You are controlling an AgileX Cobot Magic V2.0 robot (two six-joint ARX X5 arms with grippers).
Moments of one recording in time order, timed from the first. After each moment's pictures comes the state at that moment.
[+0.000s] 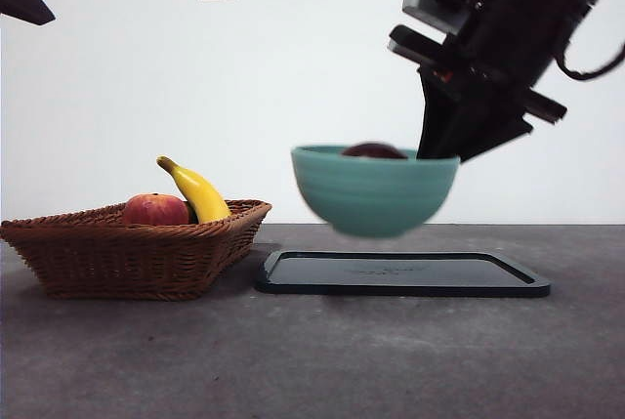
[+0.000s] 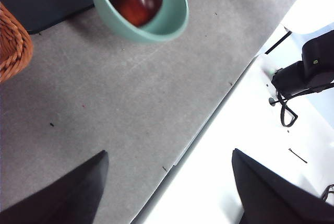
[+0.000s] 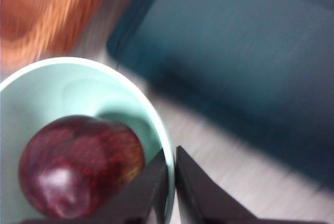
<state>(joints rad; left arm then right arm) -0.36 0.94 0.99 -1.00 0.68 0.14 0.48 1.43 0.99 -0.43 -0.21 0.16</state>
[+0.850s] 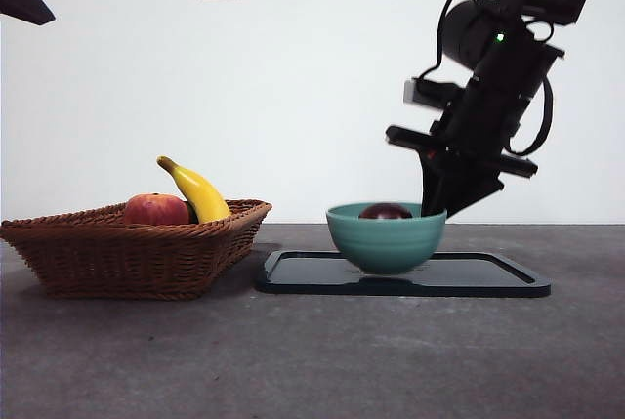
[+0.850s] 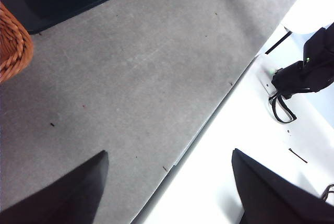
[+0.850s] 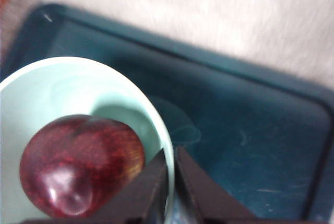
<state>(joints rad) -0.36 0.94 0.99 -1.00 0.68 0.14 0.31 1.87 1.31 -0.42 -0.21 0.12</state>
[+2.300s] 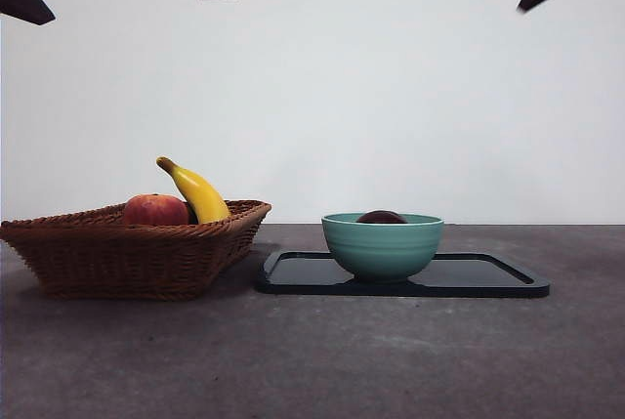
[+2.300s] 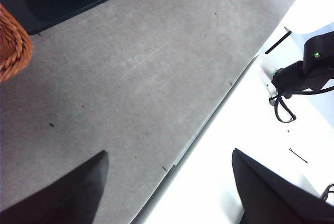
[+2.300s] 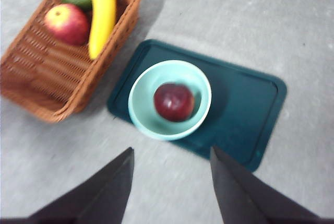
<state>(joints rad) -0.36 0.94 0.99 -1.00 0.68 0.14 0.32 1.20 1.31 -0.86 -0.26 0.10</state>
